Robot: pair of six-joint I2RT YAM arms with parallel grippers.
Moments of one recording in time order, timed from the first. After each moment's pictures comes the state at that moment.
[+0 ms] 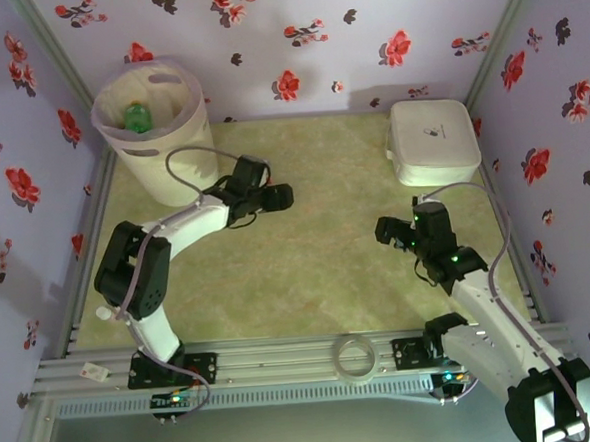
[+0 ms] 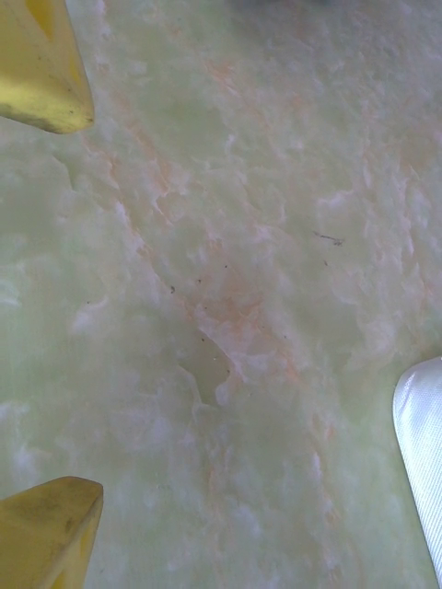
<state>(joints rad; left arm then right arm) -0.61 1.77 1.22 -0.28 0.04 -0.51 0.27 0.81 0.54 -0.46 0.07 0.46</state>
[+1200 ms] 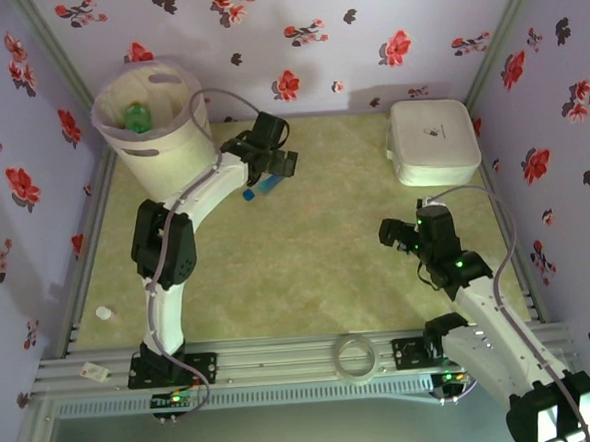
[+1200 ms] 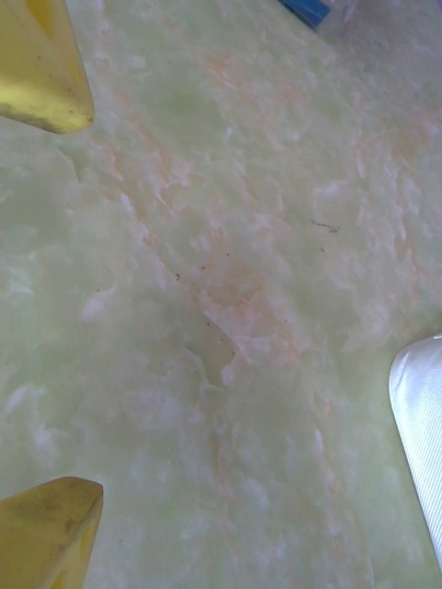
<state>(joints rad) -0.60 2.07 1.83 -0.66 -0.29 -0.13 0.27 0.75 0.54 -0.51 0.10 0.48</state>
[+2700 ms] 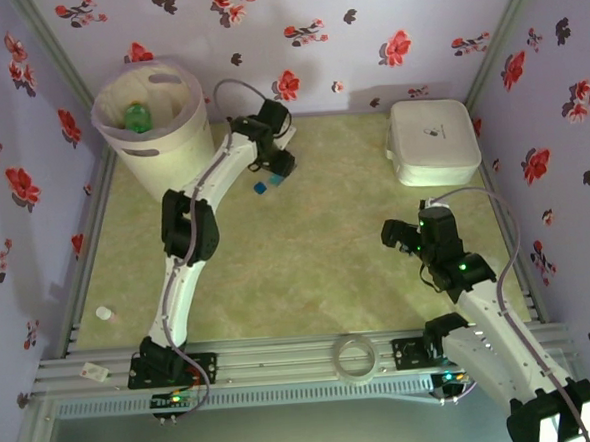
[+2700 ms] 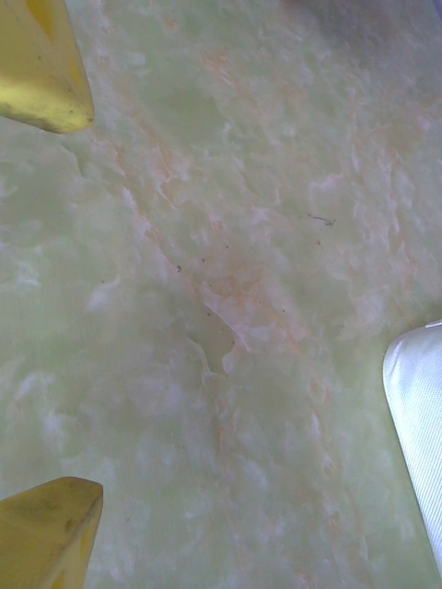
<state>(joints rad) -0.55 2.37 2.38 -1.08 -0.04 0.03 0.27 0.72 0.55 -0.56 0.11 0.48</state>
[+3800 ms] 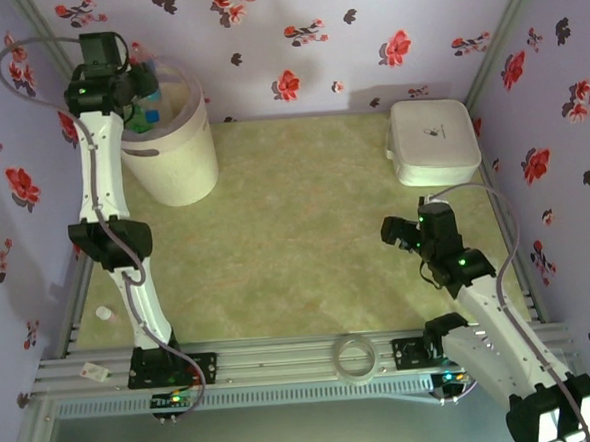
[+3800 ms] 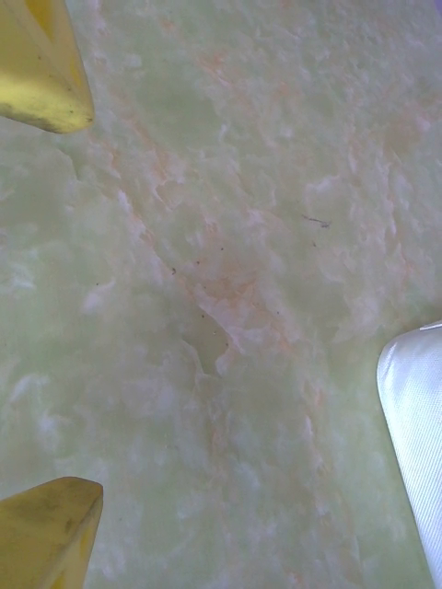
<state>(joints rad) 0.00 2.14 2.60 -1.05 -0.02 -0.31 0.27 0.76 0.59 -0.57 0.11 0.47</state>
